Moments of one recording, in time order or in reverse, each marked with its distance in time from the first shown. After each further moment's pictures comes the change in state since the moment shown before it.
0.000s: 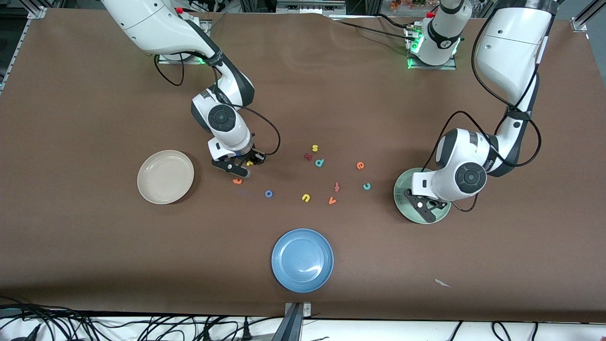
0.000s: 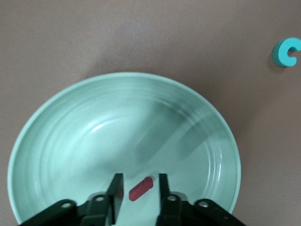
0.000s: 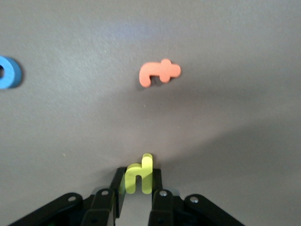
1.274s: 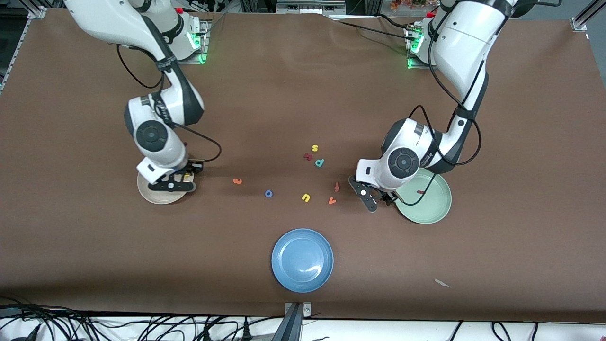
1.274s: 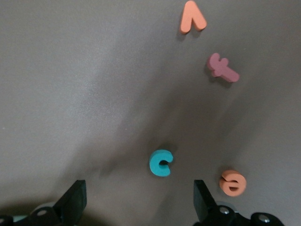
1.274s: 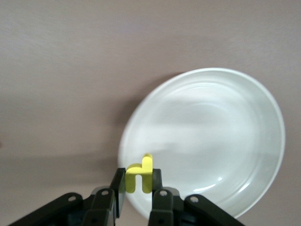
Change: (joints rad) left arm -0.185 0.073 -0.051 0.090 0.000 0.020 -0.114; right arm -0.026 -0.164 -0.311 -0.033 0.015 -0.196 -0.760
